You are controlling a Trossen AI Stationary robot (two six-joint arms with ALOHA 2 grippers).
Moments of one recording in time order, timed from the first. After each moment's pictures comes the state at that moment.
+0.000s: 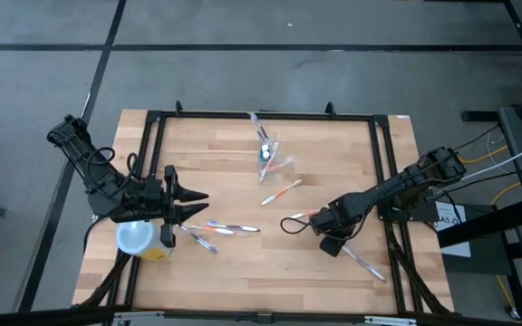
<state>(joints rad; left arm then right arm) -0.77 0.99 1.00 0.01 -0.94 -0.21 0.38 1.60 0.81 -0.78 -0.30 1.00</state>
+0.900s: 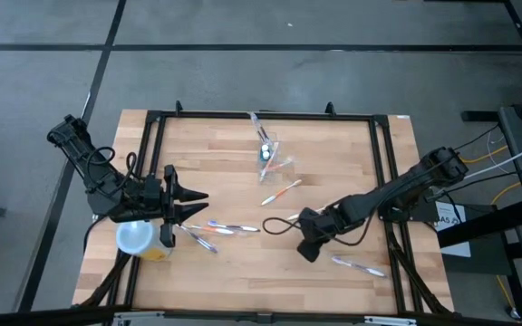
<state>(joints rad) -0.77 0.99 1.00 0.03 -0.94 -0.20 0.44 1.59 0.96 -0.52 -0.08 1.11</state>
